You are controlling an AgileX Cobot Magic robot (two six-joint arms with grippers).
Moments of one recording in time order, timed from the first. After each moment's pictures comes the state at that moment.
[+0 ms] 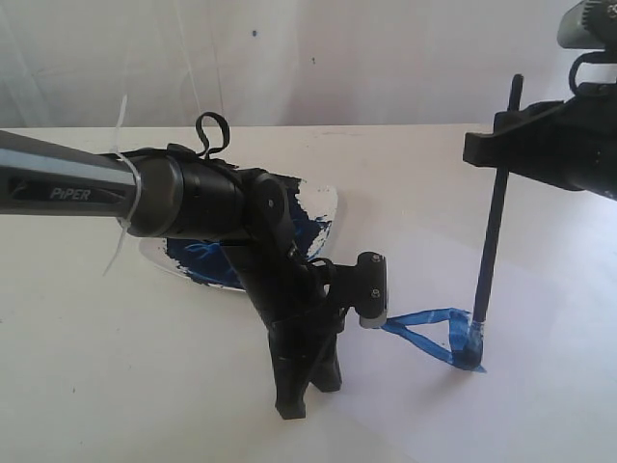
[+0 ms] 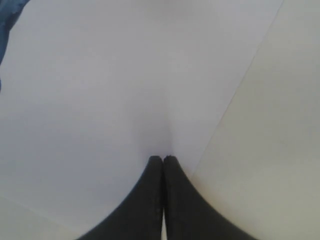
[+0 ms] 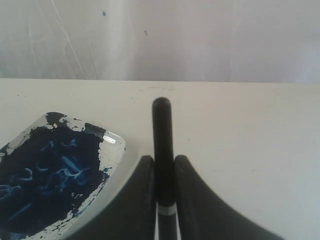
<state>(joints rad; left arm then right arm) -0.79 2.05 -1.36 -0.51 0.82 1.27 0.44 1.14 -0.68 0.44 -0.05 -0.34</state>
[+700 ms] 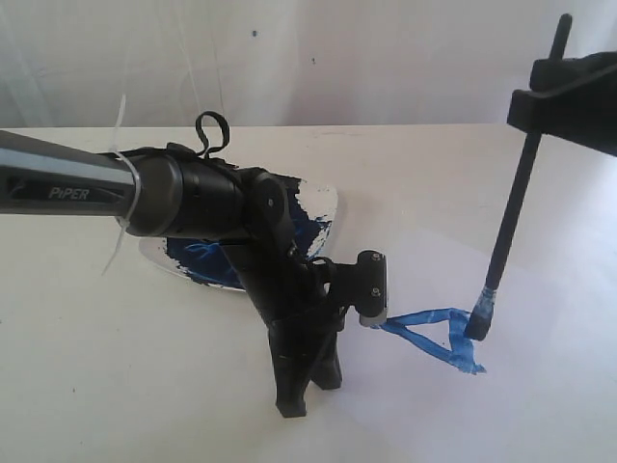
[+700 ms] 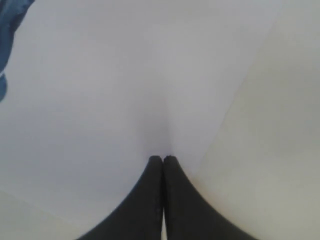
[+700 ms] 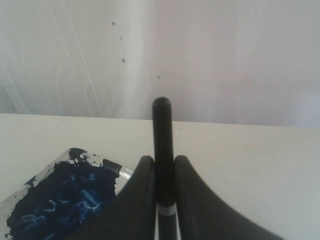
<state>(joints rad) -0.79 2.04 -1.36 -0.51 0.82 1.27 0.44 0.95 -0.68 0.44 -0.01 -0.35</state>
